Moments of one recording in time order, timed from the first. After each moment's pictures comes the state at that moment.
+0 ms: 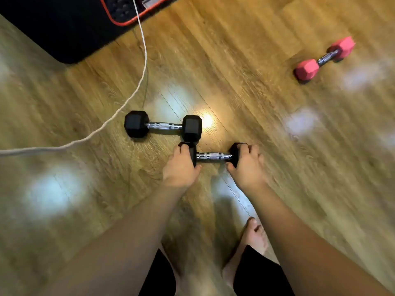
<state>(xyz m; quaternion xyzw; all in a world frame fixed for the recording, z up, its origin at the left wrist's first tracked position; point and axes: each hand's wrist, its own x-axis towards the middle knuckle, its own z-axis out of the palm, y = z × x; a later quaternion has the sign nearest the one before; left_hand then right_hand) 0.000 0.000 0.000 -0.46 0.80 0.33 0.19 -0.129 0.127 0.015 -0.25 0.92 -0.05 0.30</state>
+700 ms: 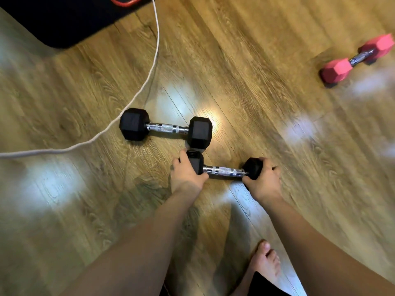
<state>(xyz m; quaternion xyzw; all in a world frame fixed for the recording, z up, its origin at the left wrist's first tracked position) -0.007 -0.003 -0.098 -0.60 0.67 0.42 0.14 -0.153 0.142 -0.094 -0.08 0.92 -0.14 0.36</state>
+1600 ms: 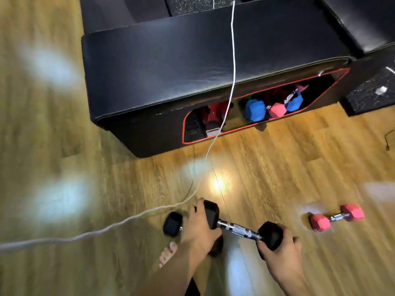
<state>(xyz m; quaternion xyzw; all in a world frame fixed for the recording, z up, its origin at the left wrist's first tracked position) -0.084 -0.214 0.197 -0.59 0.66 0.46 0.10 -0.257 -0.060 0.181 -0.18 0.92 -0.19 0.30</state>
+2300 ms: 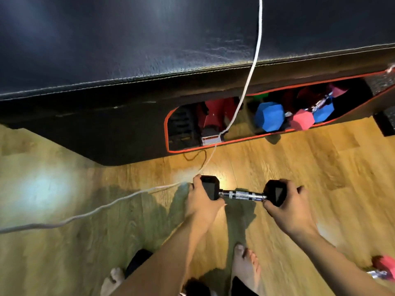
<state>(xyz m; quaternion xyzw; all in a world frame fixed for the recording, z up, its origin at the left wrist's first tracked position) -0.216 -0.346 0.013 -0.68 0.54 0.49 -0.04 -0.421 -0.255 0.044 -0.37 0.89 -0.11 0.25</state>
